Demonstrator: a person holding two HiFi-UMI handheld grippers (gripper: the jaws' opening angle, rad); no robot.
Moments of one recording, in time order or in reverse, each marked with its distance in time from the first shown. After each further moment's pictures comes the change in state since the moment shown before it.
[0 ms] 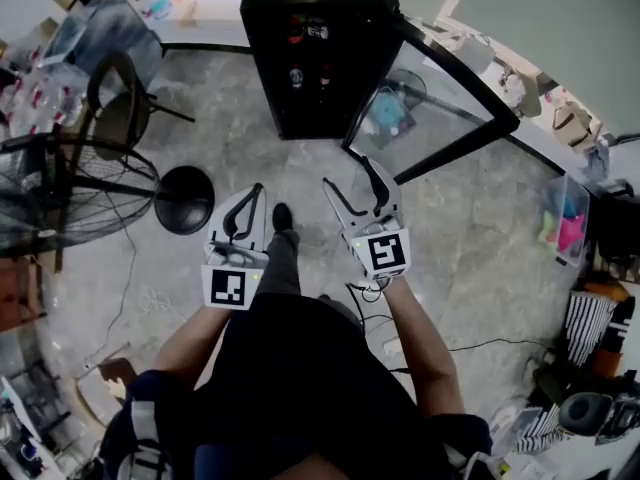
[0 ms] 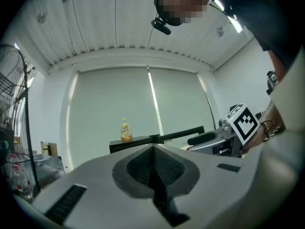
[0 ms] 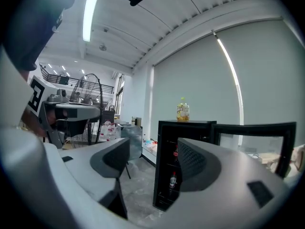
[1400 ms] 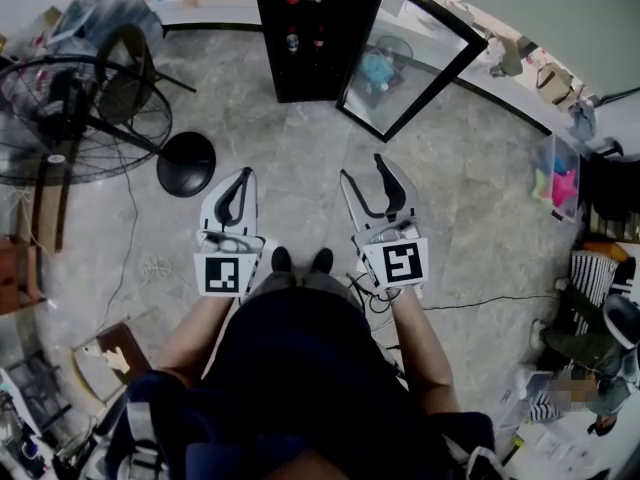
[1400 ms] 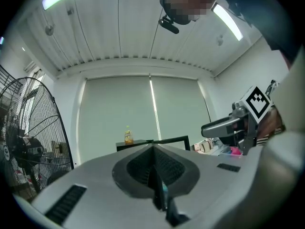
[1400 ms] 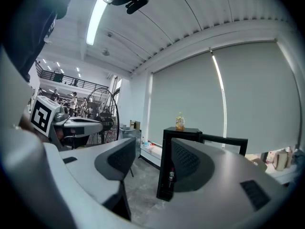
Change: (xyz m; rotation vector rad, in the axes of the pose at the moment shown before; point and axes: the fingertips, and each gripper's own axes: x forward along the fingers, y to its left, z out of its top) left arm -0.210 -0.059 0.066 -0.037 0.006 0.040; right arm -0.217 0.140 0.089 -0.010 -0.002 -0.108
